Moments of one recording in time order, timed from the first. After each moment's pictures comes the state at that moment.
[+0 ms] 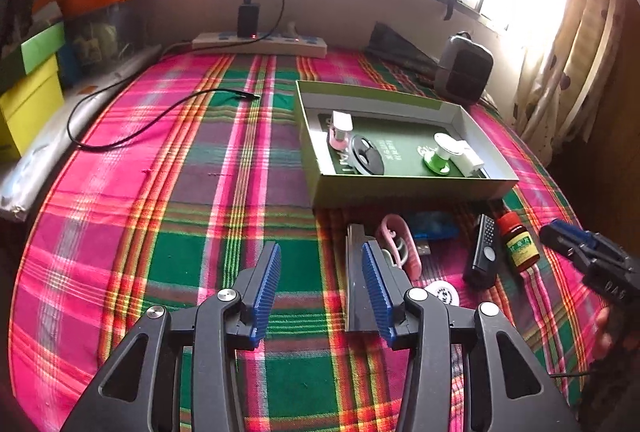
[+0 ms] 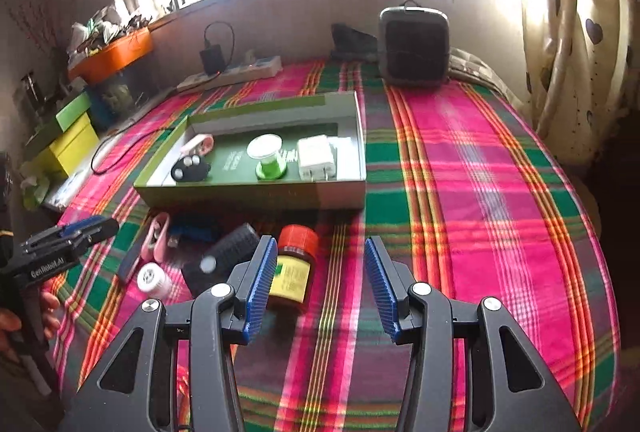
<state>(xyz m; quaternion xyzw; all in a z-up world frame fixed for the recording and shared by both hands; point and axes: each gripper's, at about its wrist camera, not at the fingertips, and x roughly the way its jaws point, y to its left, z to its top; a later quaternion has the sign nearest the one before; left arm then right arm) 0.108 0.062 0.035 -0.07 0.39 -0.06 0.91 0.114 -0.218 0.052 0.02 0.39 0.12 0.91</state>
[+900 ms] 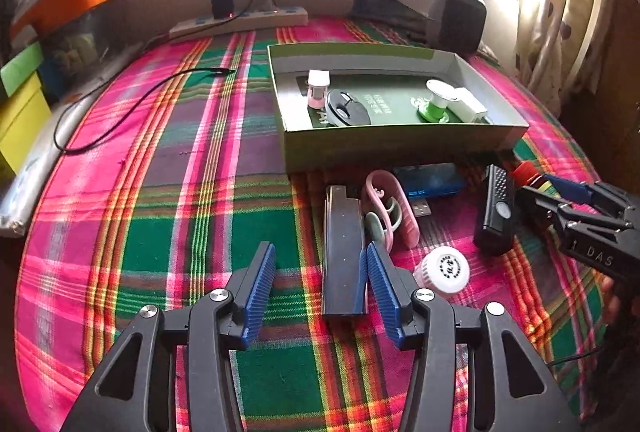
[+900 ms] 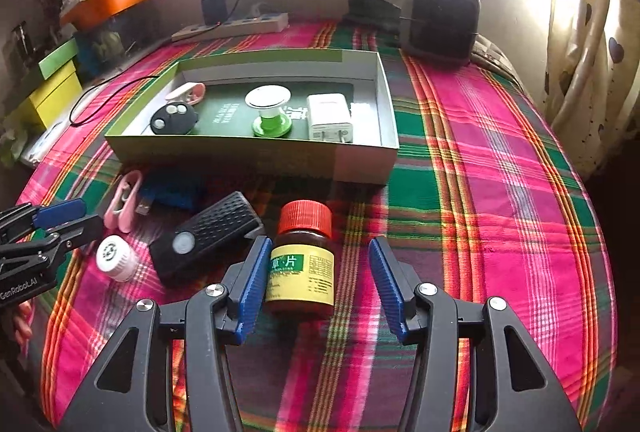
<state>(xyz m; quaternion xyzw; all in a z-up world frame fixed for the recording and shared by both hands) 0.114 0.033 0.014 0.00 0.43 -0.05 0.90 0.137 -0.193 0.021 -0.05 0.43 0.11 0.89</state>
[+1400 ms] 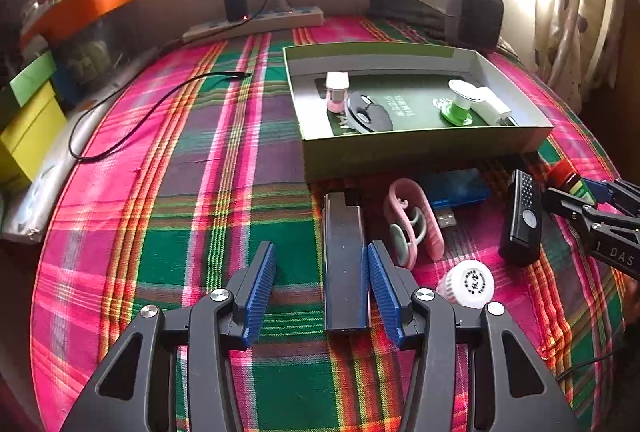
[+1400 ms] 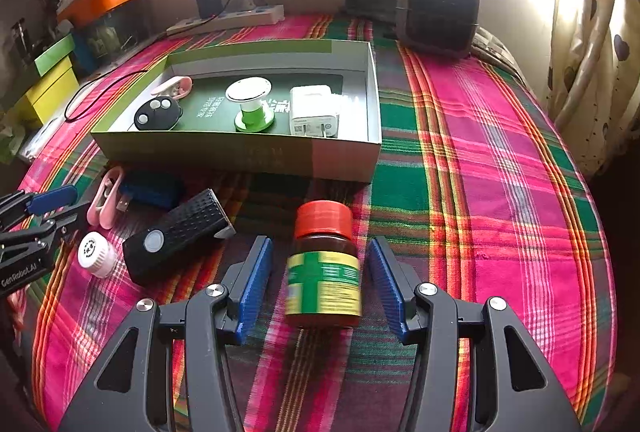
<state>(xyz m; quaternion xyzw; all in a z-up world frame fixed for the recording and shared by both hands) 0.123 0.035 0.013 0.02 0.43 -0.02 0.90 0.148 -0.206 0.015 -0.06 0.44 0.12 0.89</state>
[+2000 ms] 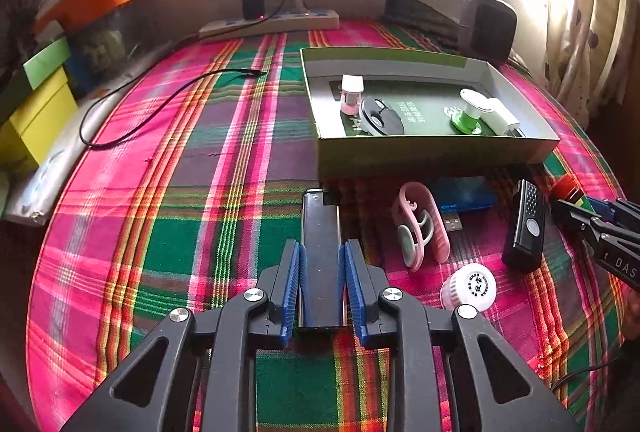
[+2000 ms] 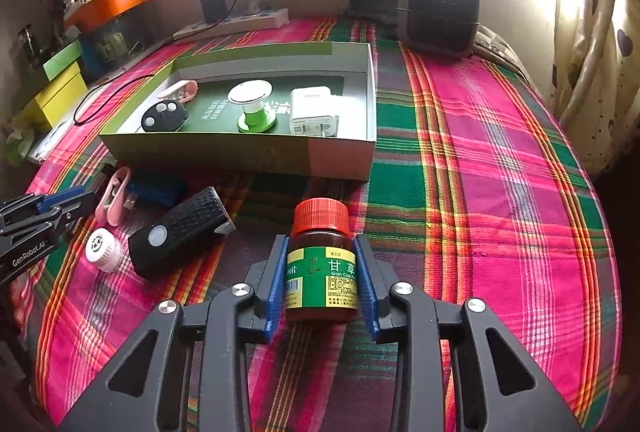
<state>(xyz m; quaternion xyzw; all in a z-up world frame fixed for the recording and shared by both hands) 0.117 0.040 0.014 0.00 0.43 0.00 0.90 0.144 -0.210 0.017 -0.04 0.44 0.13 0.89</state>
